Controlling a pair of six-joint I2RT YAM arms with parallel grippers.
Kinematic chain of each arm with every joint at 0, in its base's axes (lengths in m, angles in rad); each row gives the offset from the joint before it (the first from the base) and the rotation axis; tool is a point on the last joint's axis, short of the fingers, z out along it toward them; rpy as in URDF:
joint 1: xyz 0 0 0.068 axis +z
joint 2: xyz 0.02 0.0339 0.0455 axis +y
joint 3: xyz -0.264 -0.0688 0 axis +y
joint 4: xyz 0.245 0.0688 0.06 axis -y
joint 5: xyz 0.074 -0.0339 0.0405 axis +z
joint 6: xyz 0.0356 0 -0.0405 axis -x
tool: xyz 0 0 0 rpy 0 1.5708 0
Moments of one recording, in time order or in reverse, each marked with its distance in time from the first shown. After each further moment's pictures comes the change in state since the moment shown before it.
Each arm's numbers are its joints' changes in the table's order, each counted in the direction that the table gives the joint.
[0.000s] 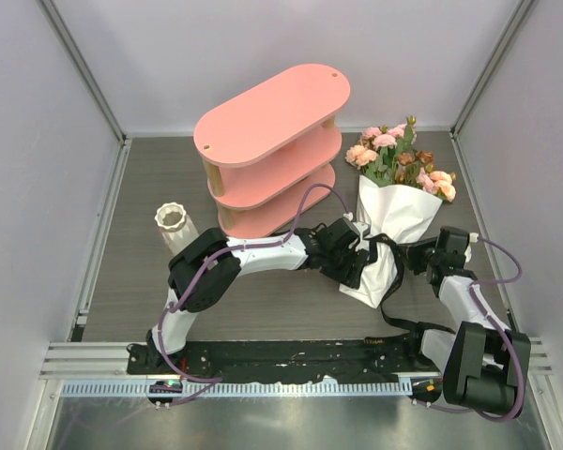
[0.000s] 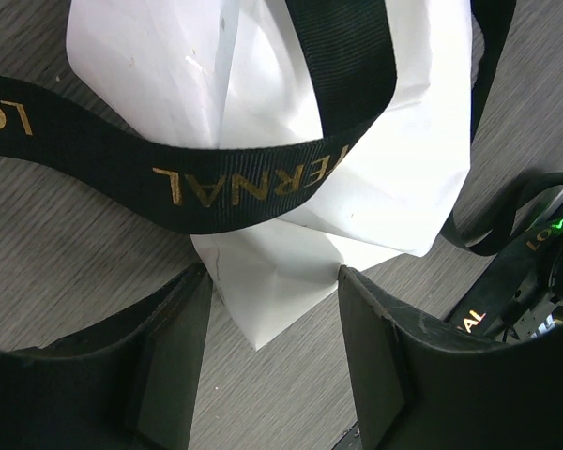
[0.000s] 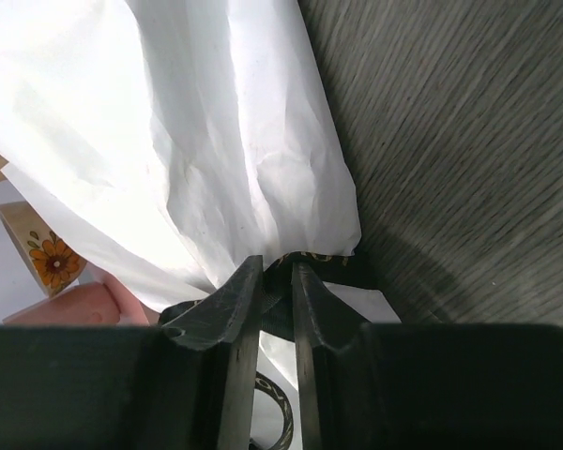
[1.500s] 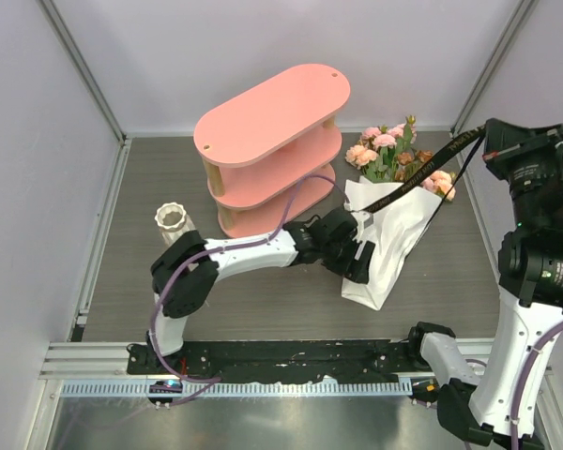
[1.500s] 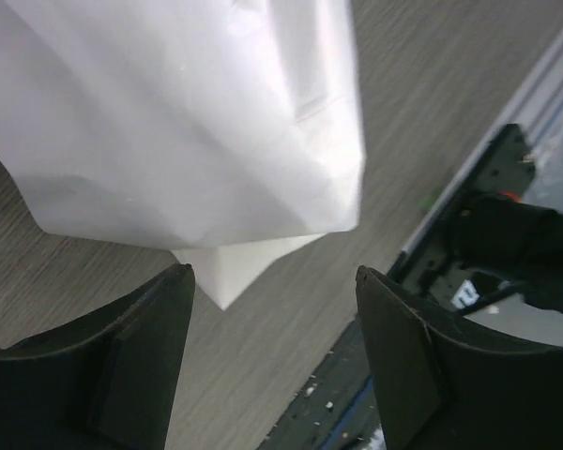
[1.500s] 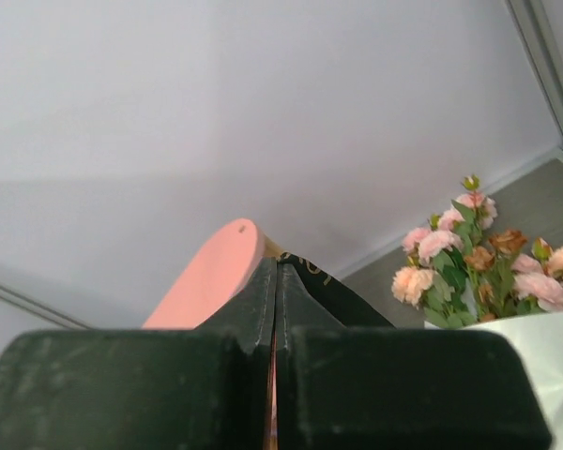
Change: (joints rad) left arm 0.001 -0.083 0.000 -0.008 -0.042 0.006; right arm -0.004 -0.142 -1.194 -0.483 -0.093 0.388
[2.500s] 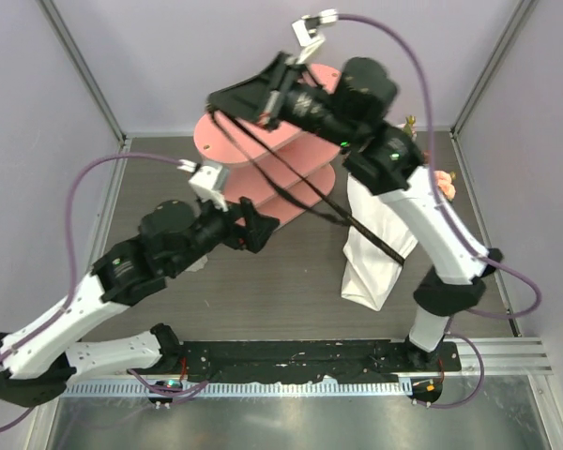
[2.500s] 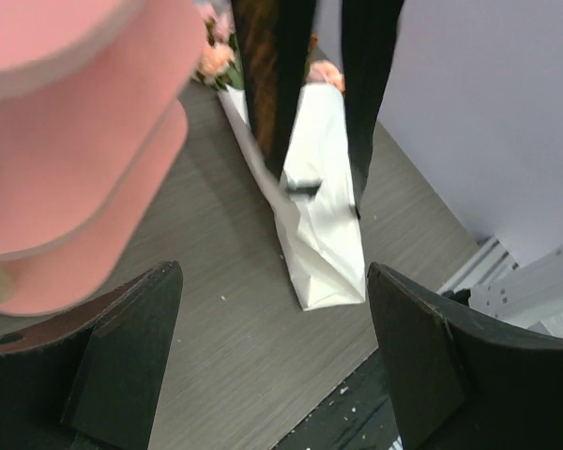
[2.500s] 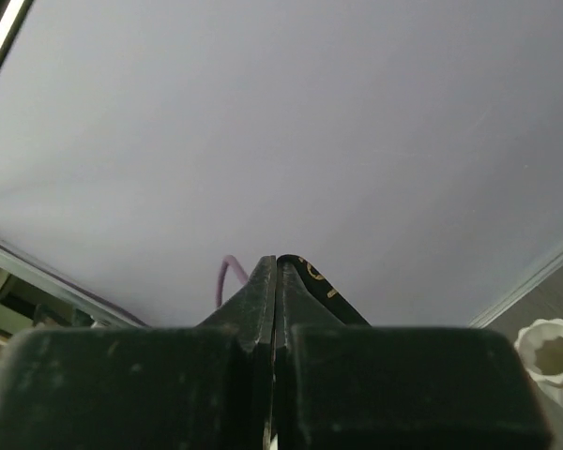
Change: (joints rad) left arm 0.079 -1.020 0.215 -0.177 0.451 -0.090; right arm 1.073 0.824 -0.821 0.188 0.219 -0.231
